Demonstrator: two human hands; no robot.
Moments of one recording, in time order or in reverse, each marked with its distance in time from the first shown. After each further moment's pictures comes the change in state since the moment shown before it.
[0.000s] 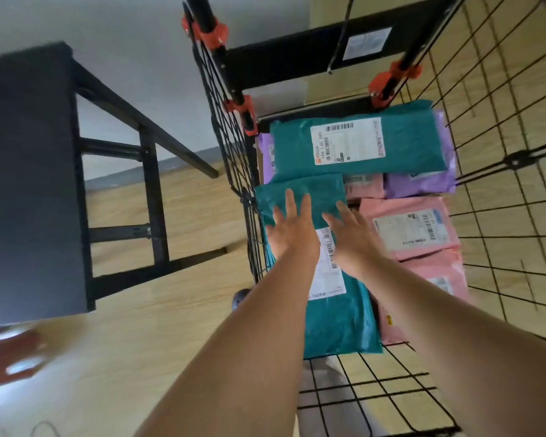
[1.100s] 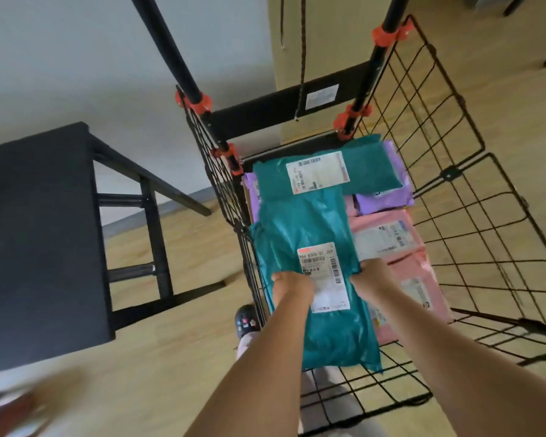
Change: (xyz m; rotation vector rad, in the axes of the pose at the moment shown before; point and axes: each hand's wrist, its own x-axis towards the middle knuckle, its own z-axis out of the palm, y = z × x) left_hand -0.063 0.010 0.001 -0.831 -0.242 -0.554; right_hand -0.066 0.029 -0.007 0.590 0.056 0.528
